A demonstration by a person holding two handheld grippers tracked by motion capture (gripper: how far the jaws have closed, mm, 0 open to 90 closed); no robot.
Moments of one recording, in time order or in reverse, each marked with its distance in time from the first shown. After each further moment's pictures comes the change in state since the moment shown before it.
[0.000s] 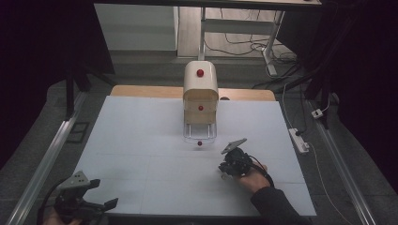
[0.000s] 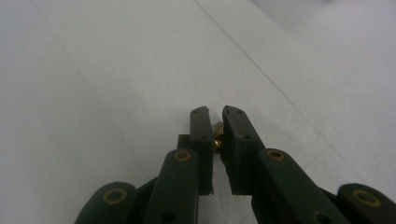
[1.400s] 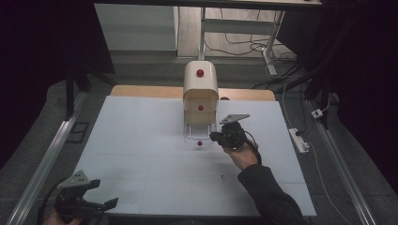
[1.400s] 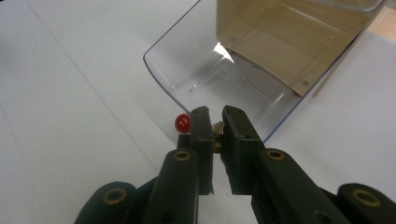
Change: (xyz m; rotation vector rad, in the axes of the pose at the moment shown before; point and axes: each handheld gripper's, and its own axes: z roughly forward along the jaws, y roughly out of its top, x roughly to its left) left arm 0.002 0.000 0.001 0.009 -0.006 -0.013; right arm -0.034 0.067 -0.007 -0.298 -0.042 0.079
